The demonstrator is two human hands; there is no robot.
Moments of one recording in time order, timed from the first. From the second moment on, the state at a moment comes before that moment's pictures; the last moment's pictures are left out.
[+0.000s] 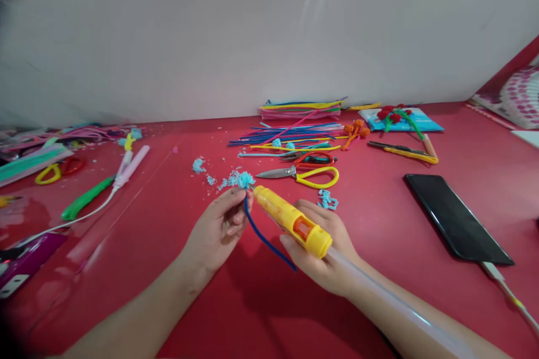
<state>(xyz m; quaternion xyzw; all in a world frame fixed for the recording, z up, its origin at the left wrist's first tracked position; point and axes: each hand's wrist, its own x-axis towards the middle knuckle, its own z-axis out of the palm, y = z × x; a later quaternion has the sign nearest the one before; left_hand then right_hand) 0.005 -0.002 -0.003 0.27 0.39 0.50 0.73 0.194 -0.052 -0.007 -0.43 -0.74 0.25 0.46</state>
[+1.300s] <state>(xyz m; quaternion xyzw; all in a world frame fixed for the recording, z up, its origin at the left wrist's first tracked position) 0.007 -0.003 -0.002 0.24 0.39 0.49 0.74 0.193 -0.051 -0.011 -0.45 -0.76 0.22 0.42</state>
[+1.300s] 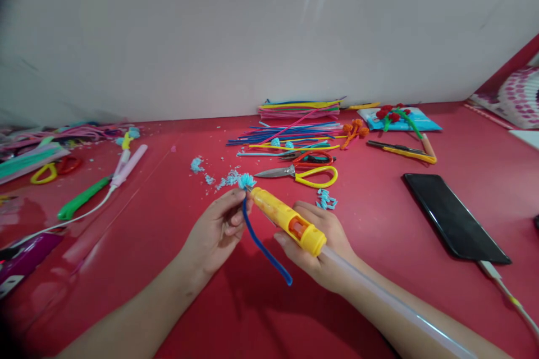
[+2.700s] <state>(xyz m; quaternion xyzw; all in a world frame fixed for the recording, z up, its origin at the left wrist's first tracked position) 0.007 -0.003 -0.003 0.23 0.39 0.48 0.75 0.193 -0.050 -0.018 -0.45 -0.76 0.19 0.43</state>
